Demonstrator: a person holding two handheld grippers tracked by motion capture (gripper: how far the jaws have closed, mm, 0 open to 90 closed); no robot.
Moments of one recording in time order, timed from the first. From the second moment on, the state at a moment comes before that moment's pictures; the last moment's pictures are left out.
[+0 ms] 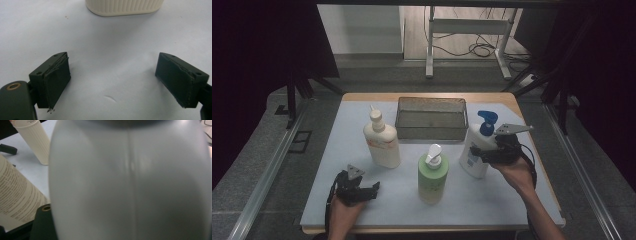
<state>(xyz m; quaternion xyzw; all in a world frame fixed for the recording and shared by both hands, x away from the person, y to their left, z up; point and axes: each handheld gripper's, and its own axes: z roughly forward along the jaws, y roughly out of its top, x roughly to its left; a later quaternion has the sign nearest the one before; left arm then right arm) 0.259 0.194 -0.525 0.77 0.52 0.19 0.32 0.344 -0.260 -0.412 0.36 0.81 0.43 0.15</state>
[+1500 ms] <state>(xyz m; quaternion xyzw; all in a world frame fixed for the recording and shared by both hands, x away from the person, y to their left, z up) 0.259 0.195 -0.525 0.77 0.52 0.19 0.32 0.341 -0.237 -0.363 0.33 0.82 0.44 0.18</state>
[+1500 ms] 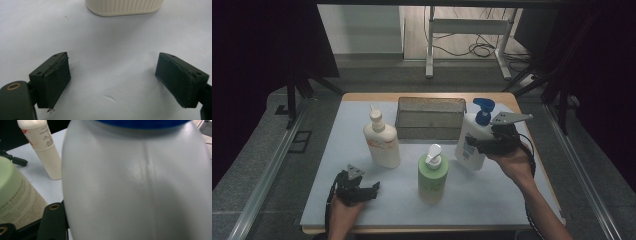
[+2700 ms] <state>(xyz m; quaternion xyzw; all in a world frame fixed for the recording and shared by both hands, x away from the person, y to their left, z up) 0.259 0.195 -0.525 0.77 0.52 0.19 0.32 0.373 -0.193 -0.329 0.32 0.81 0.45 0.19</state>
